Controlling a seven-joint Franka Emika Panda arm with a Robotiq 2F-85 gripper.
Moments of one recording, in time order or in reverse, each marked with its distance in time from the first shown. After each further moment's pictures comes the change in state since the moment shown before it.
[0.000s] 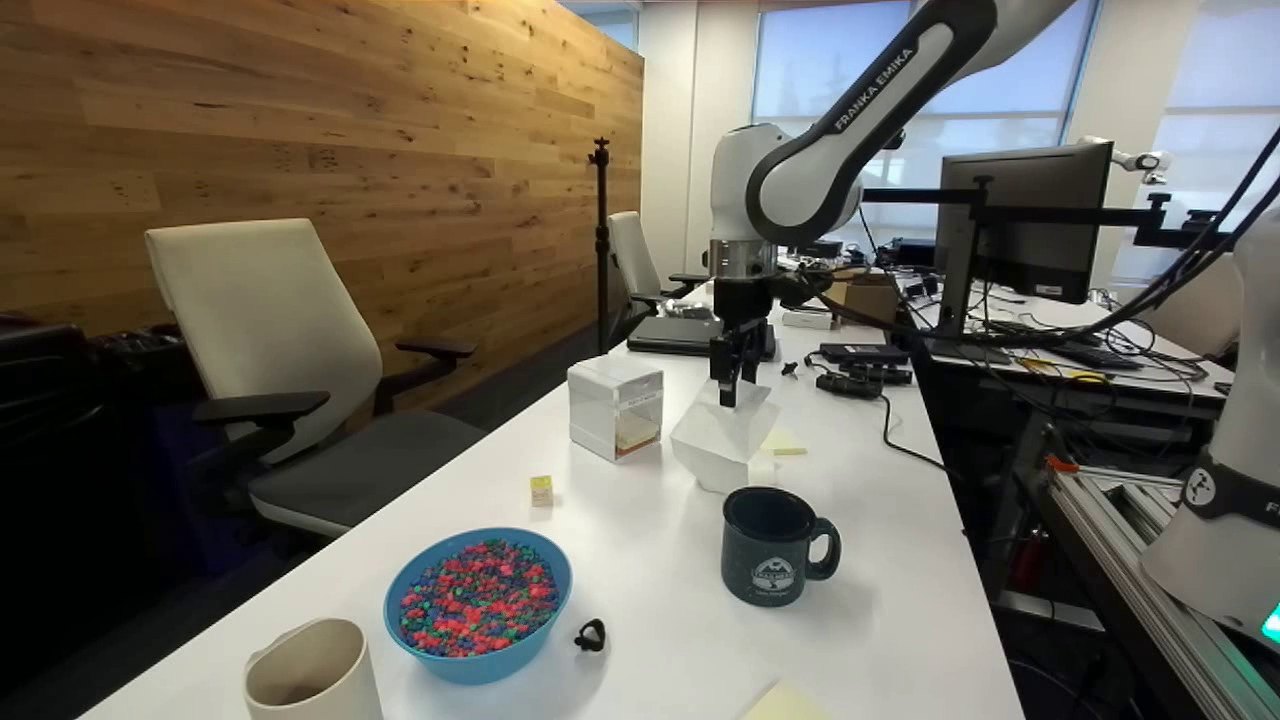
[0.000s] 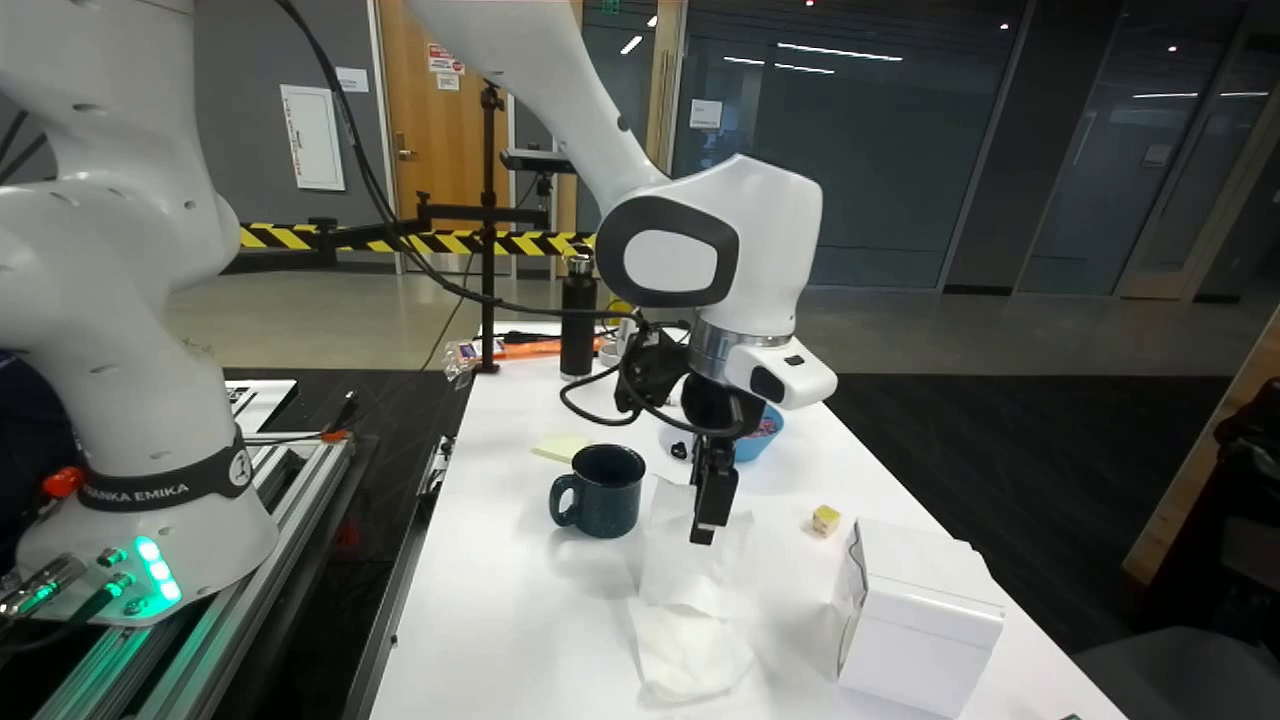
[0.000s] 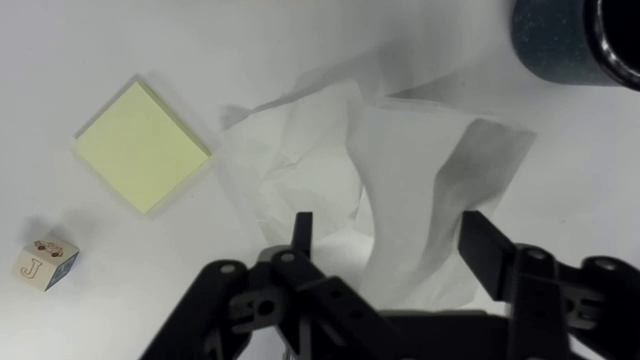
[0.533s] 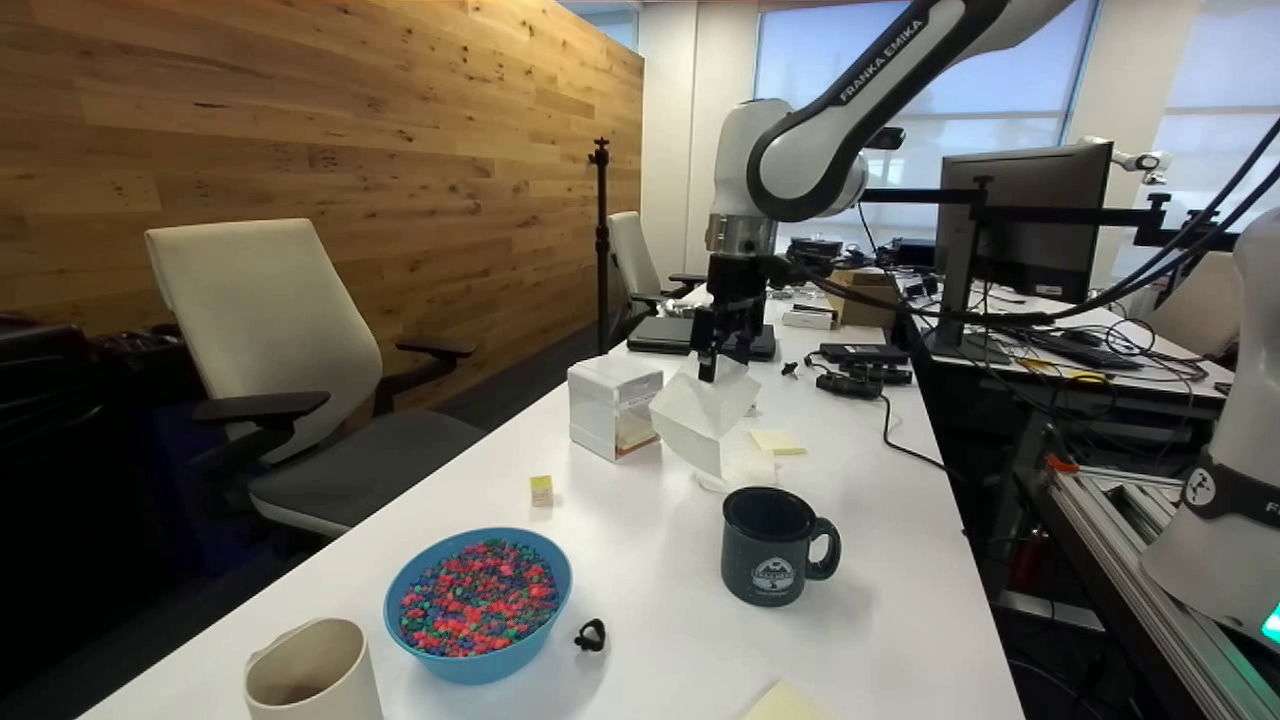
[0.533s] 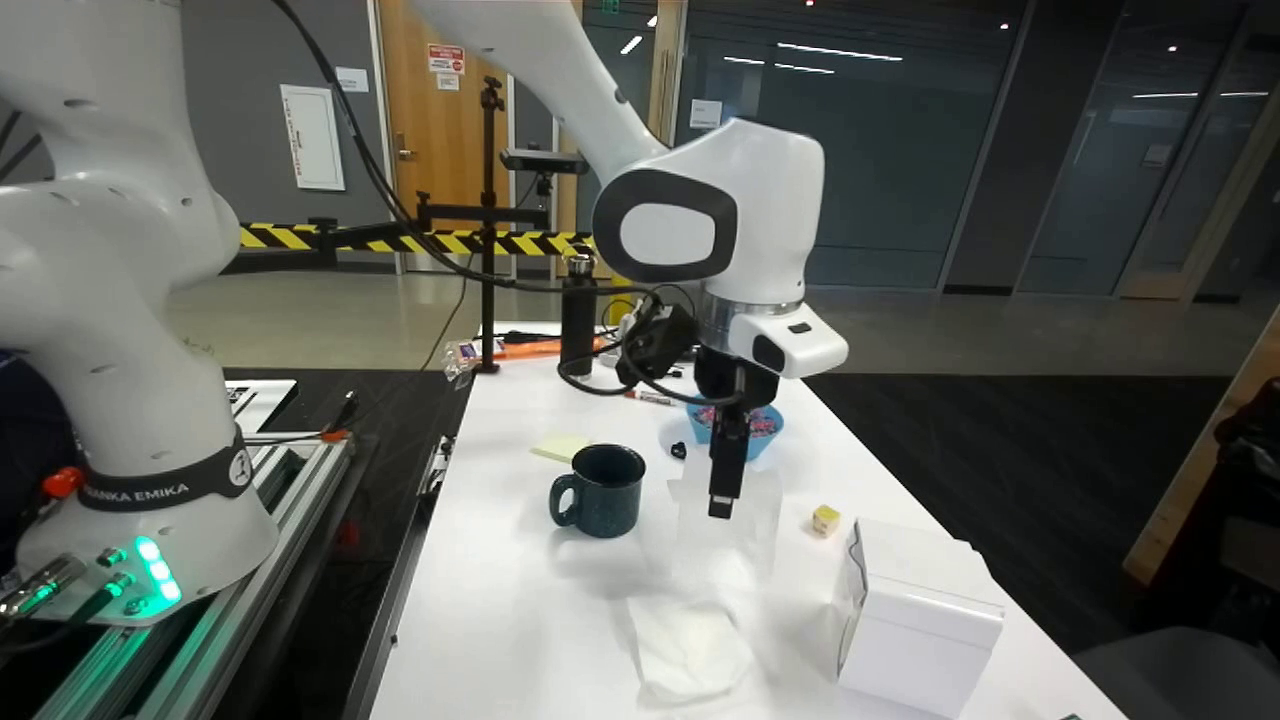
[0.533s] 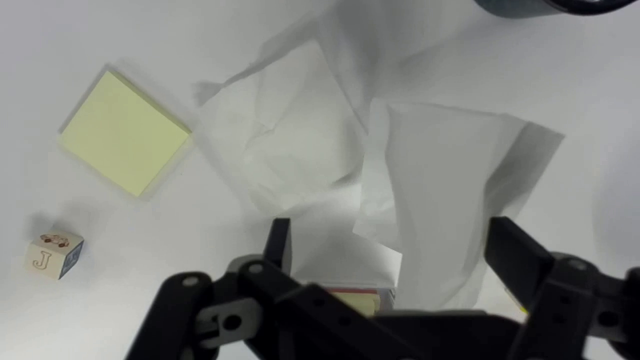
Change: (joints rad) arm 0.002 -0.049 0.003 -0.001 0.057 0.039 0.090
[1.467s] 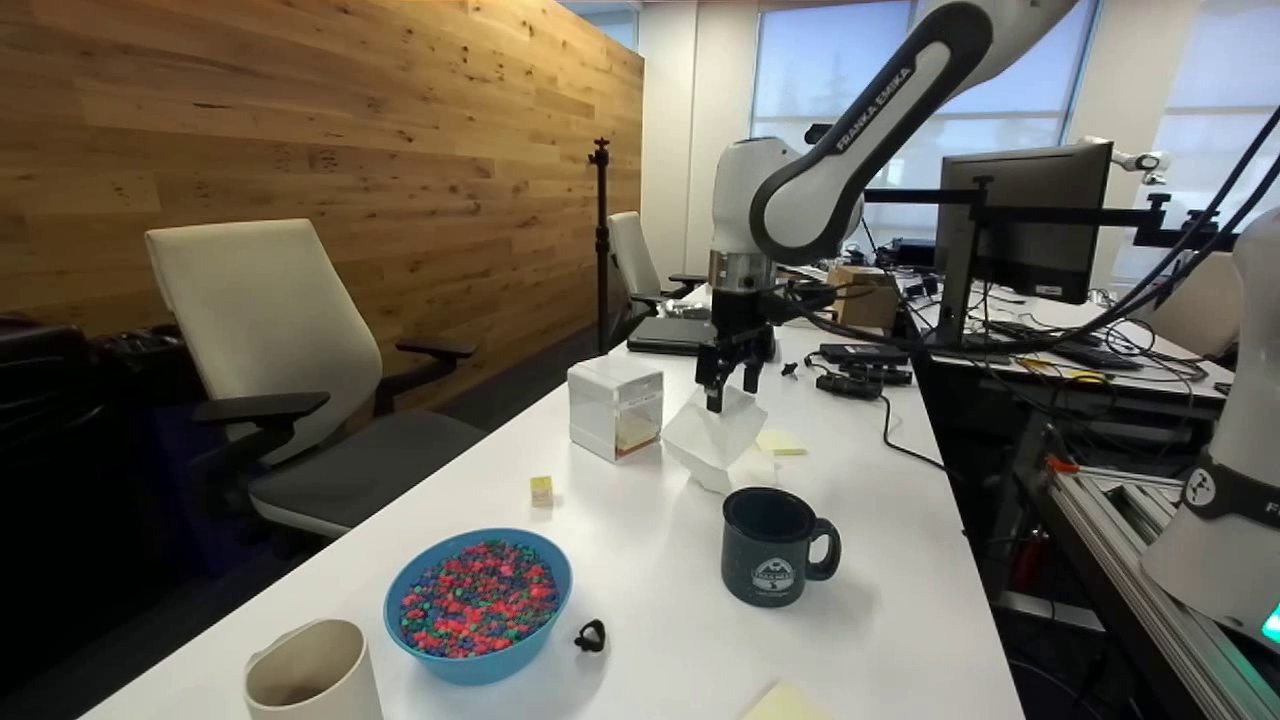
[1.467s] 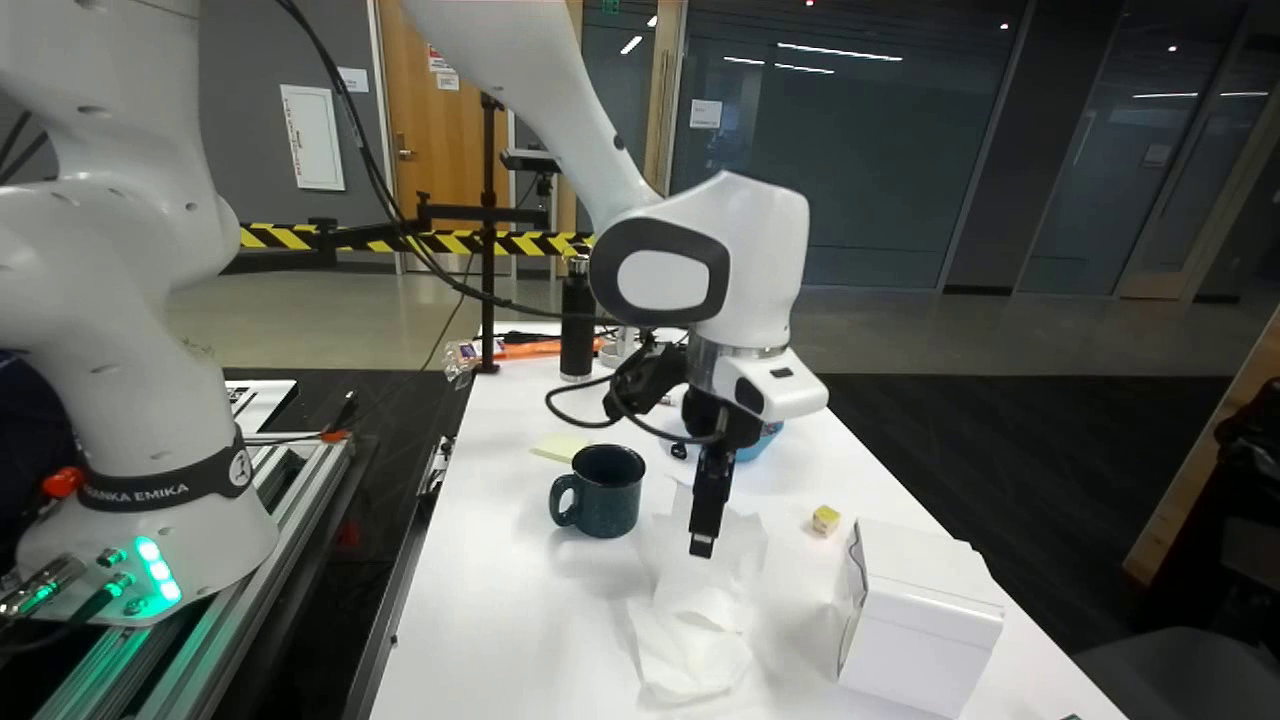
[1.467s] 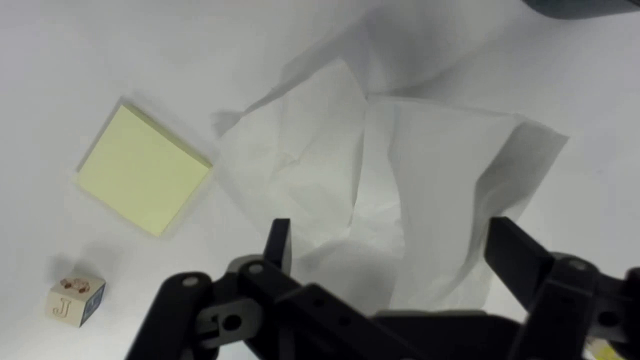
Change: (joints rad) arm 0.002 0.081 -0.005 -0.020 -0.082 0.058 0.114
